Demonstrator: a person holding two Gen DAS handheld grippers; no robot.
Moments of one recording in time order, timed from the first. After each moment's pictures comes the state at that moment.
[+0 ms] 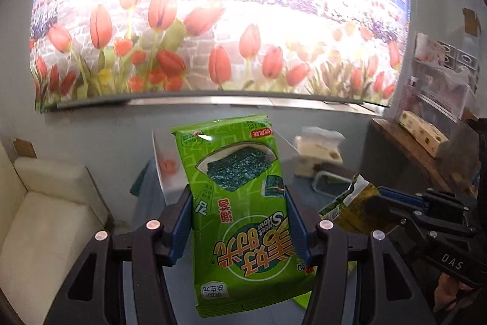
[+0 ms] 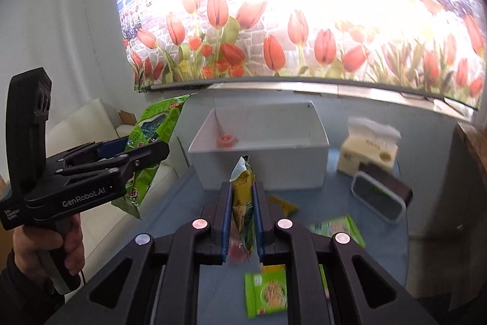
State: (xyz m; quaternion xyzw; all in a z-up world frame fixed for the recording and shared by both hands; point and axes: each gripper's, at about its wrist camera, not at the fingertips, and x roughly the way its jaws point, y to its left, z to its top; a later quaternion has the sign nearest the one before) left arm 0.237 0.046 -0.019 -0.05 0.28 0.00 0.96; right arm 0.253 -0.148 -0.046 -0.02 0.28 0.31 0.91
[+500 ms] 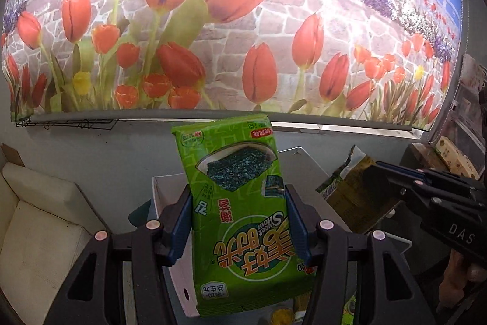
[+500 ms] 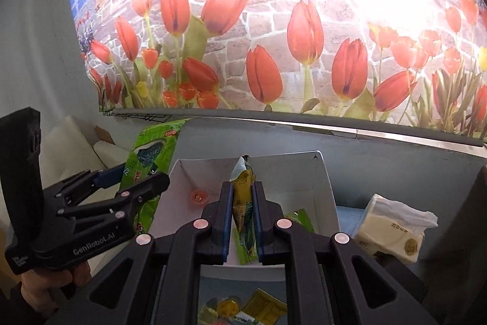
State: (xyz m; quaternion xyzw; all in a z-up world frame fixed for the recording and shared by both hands) left arm 0.433 0.126 -0.039 -0.07 0.32 0.01 0.94; right arm 0.463 -0.057 -0.020 -0.01 0.32 0.30 0.90
